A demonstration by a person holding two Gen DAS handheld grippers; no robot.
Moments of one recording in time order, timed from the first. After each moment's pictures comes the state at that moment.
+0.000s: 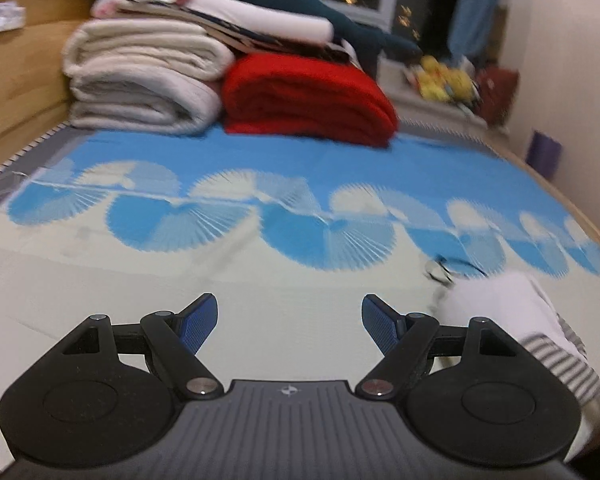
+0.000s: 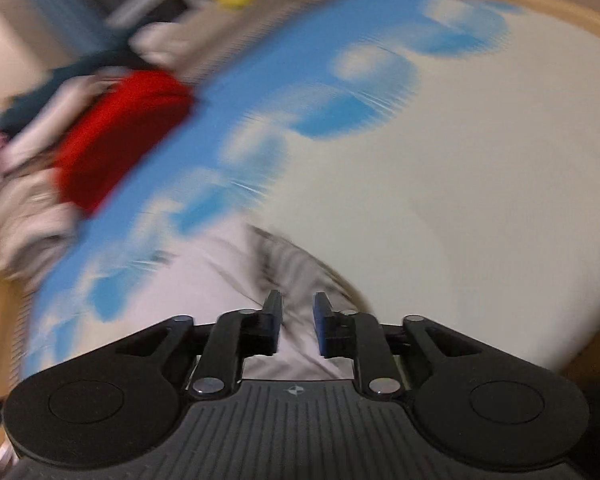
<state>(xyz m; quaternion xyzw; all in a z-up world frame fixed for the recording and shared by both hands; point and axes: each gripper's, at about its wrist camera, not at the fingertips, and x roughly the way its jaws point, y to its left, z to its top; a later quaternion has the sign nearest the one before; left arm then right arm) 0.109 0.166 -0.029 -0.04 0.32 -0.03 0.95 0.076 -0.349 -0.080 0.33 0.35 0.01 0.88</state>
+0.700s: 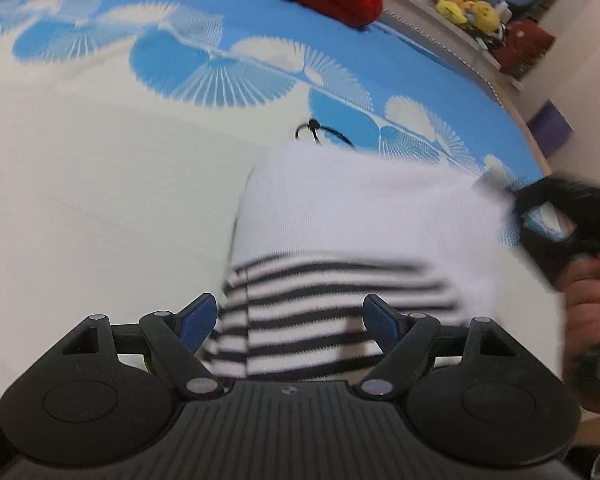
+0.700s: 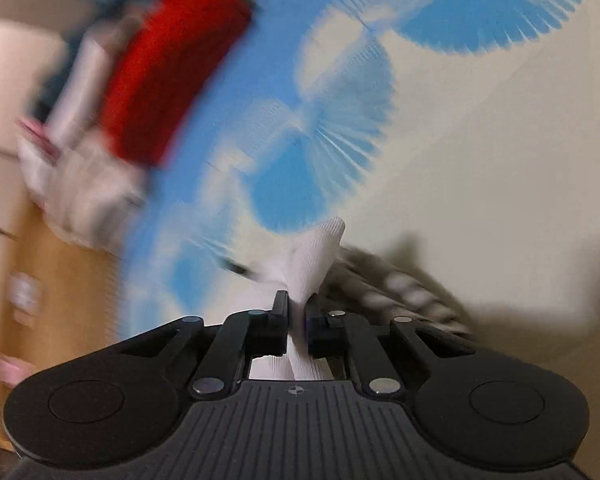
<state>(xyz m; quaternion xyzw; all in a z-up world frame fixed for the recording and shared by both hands) 0.137 -0.053 -0.109 -0.19 0.49 -0.02 0.85 0.229 -0.379 -0.147 0.52 0.39 0.18 0.74</state>
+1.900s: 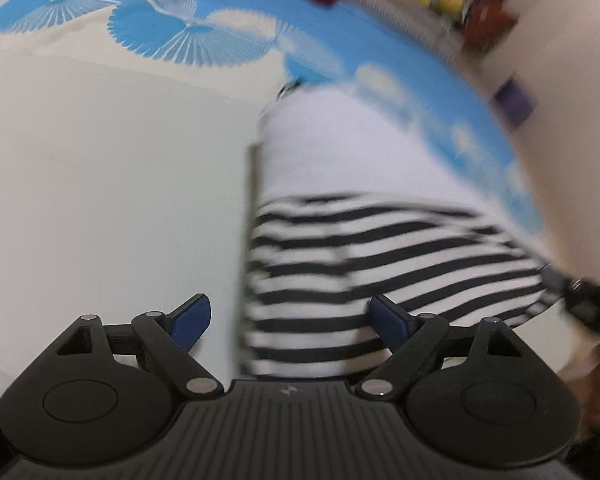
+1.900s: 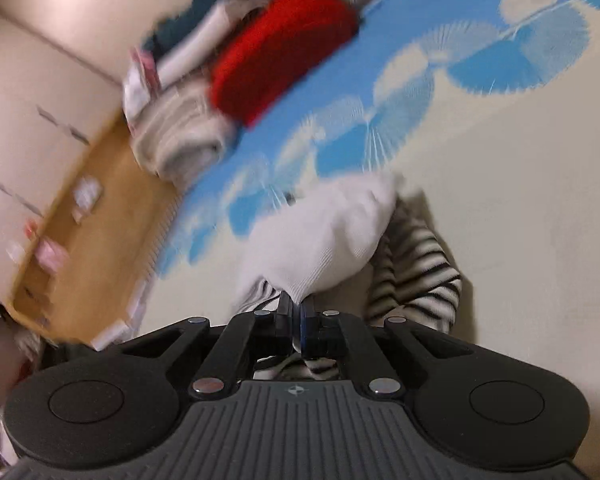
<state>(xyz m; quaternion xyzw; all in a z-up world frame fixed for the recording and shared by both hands) 0.102 -0.031 -0.149 -0.15 0.51 -0.07 0.85 0.096 -0.429 -0.132 0.36 0.40 0.25 0.81</state>
